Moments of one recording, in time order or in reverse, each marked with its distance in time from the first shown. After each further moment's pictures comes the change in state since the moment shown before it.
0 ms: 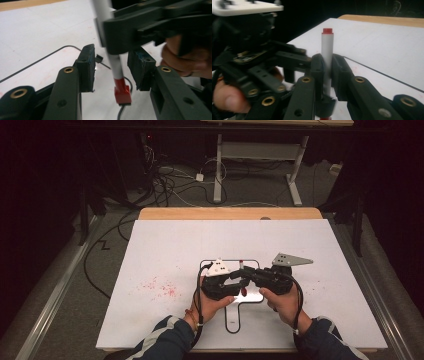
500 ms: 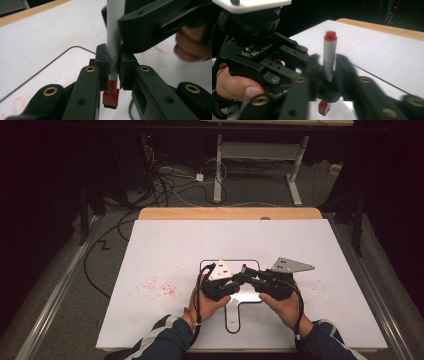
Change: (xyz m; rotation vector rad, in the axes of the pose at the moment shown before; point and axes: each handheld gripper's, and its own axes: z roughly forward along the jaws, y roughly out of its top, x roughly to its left) left arm -0.003 0.001 -0.004 0.045 0.046 0.171; right arm 0.017 0.000 -0.008 -0.002 -0.057 -0.104
